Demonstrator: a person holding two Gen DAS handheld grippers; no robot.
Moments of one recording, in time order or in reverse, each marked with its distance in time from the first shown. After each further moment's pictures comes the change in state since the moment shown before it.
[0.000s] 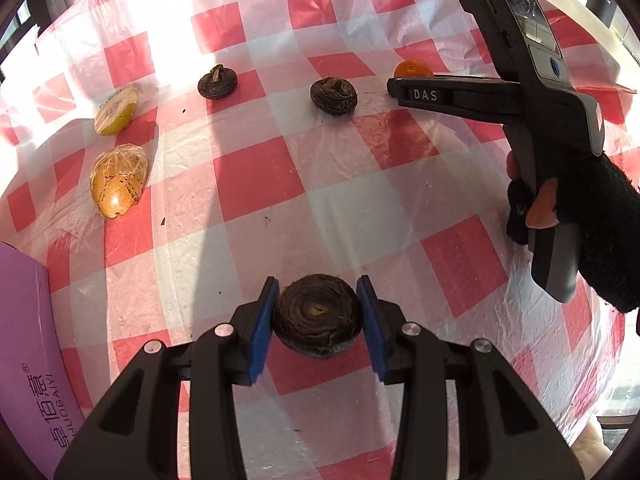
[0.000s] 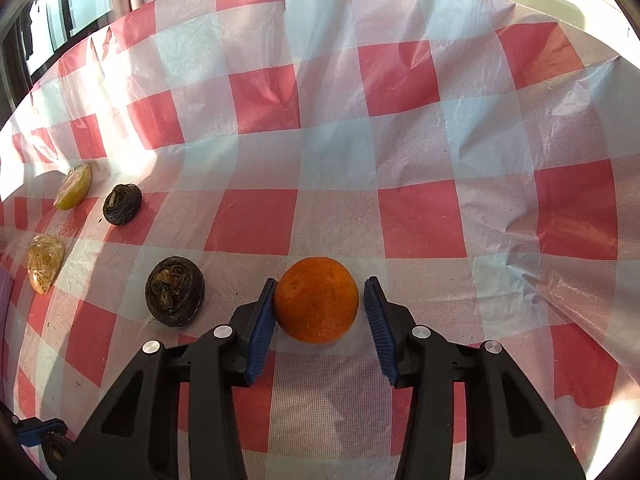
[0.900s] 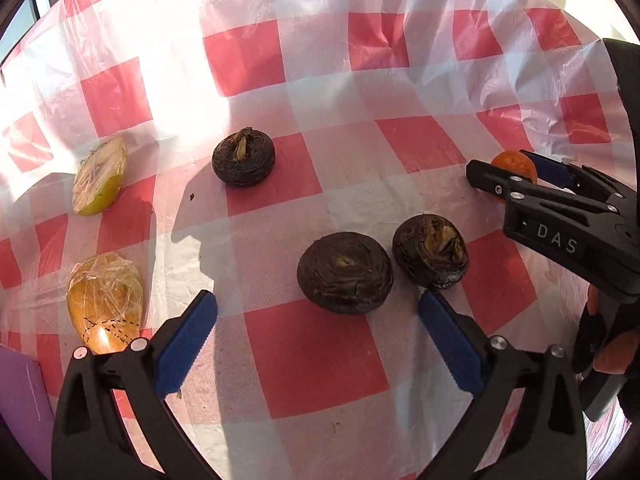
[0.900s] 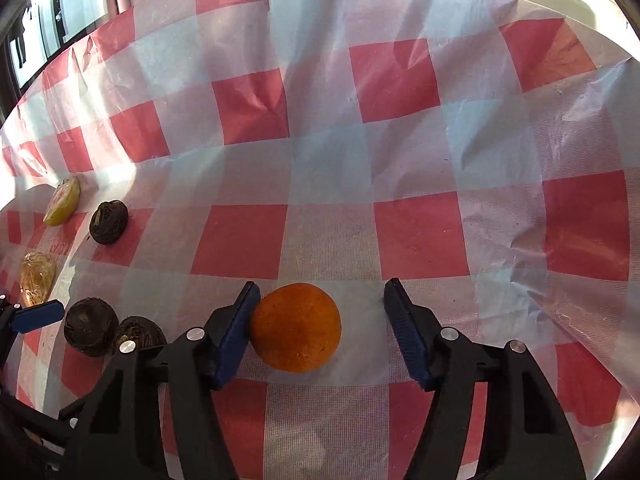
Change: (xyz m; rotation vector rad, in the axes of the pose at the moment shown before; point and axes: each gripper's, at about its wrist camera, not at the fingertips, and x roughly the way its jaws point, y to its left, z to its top) left arm 0.068 0.043 0.097 -0.069 -0.094 0.045; right arm 0.022 -0.008 0.019 0.026 -0.022 -0.007
